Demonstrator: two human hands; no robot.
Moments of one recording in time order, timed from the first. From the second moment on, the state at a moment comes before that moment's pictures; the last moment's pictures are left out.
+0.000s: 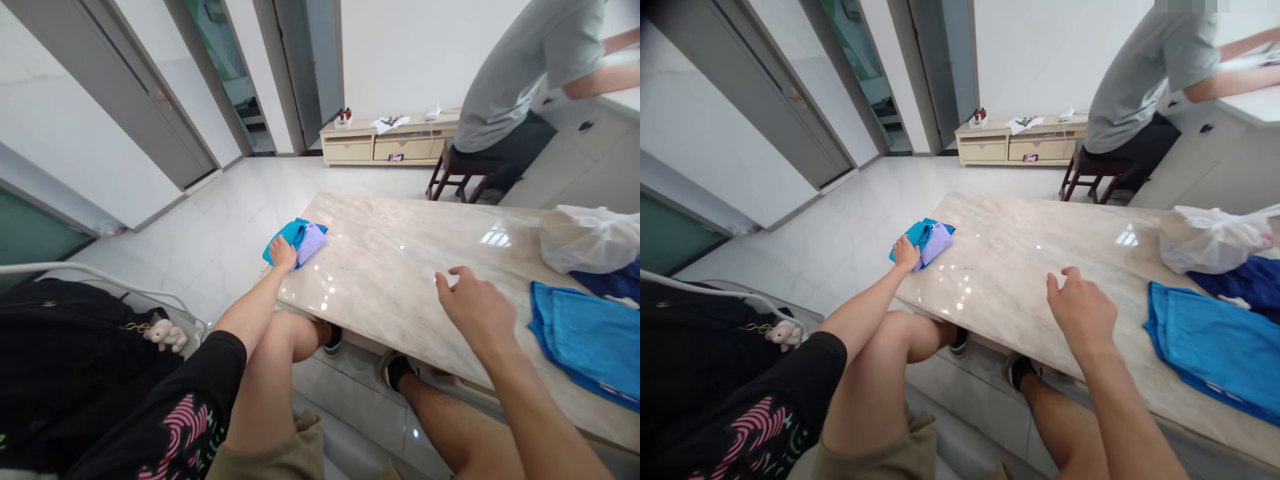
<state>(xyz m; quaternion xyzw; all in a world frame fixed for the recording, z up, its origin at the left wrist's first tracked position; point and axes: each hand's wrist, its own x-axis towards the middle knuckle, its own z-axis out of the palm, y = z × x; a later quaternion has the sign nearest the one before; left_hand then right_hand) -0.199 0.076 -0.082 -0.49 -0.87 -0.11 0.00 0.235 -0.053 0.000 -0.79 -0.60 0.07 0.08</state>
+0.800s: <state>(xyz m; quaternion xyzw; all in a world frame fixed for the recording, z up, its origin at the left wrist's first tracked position) -0.169 0.045 -0.033 -0.75 -0.66 0.08 -0.06 0.239 -0.034 -0.008 -0.79 -0.61 0.12 0.00</state>
